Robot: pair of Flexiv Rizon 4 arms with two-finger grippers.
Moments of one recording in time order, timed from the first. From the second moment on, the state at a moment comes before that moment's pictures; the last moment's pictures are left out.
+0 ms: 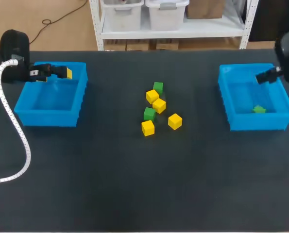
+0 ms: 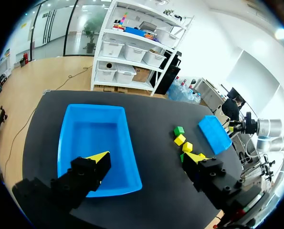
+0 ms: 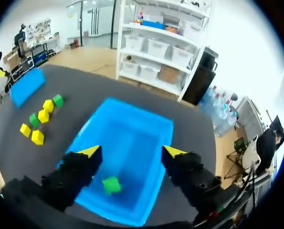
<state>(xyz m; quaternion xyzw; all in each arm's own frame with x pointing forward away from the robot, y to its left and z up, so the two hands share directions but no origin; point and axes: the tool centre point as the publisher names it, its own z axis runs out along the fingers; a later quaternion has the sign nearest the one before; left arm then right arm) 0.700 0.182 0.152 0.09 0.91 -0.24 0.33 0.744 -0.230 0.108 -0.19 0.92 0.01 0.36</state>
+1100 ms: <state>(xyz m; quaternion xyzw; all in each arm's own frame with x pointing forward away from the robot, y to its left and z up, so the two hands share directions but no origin) 0.700 0.182 0.152 0.09 0.91 -0.24 0.33 0.682 0.008 0.141 -0.29 0.89 0.00 0.36</state>
